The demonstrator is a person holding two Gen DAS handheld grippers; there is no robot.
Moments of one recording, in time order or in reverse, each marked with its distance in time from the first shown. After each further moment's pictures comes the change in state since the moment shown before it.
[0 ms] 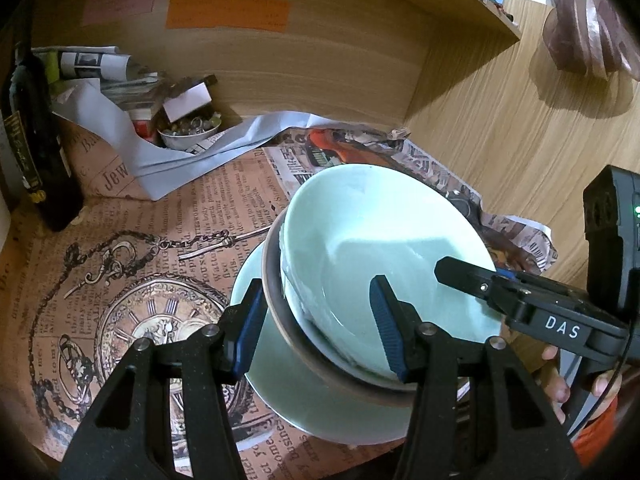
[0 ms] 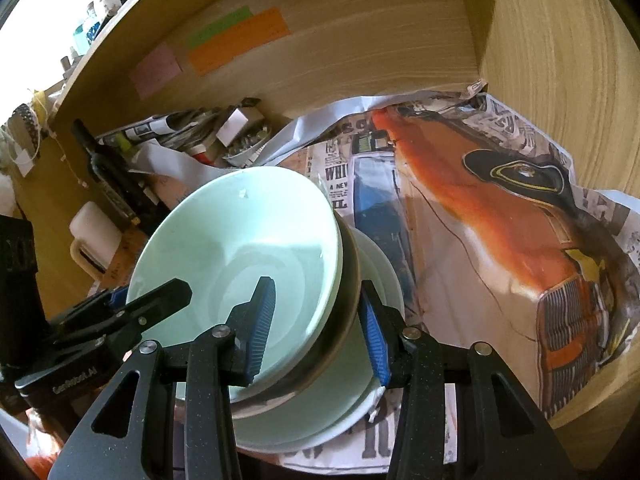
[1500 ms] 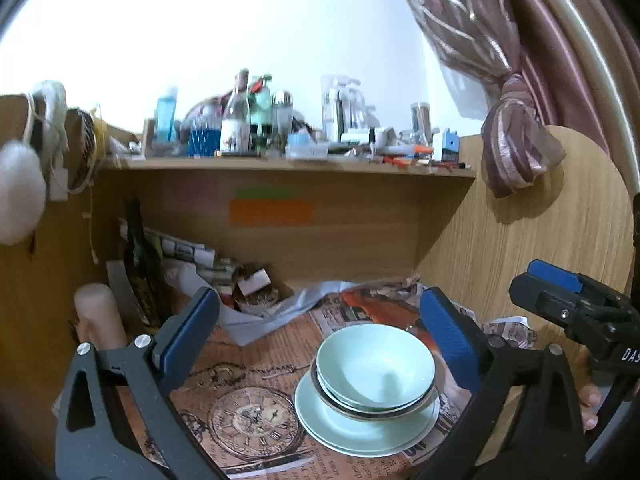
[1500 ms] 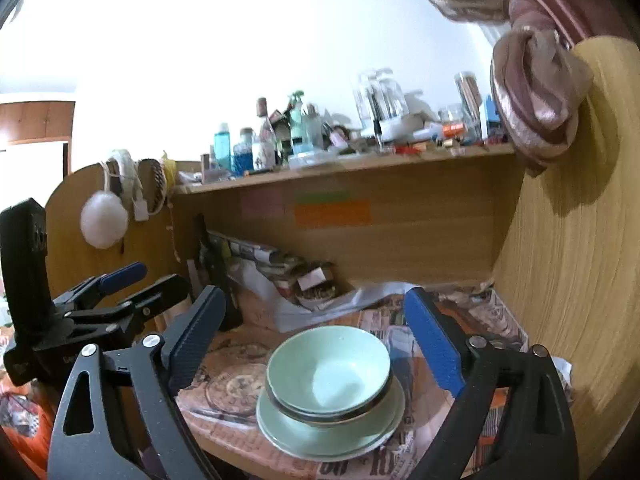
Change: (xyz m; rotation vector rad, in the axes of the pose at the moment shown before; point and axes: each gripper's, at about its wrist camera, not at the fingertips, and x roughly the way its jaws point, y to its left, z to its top) left arm -0.186 -0.052 -0.011 0.129 -0.592 0.199; right arm -0.163 0.069 -0.020 -0.302 -0.571 0.092
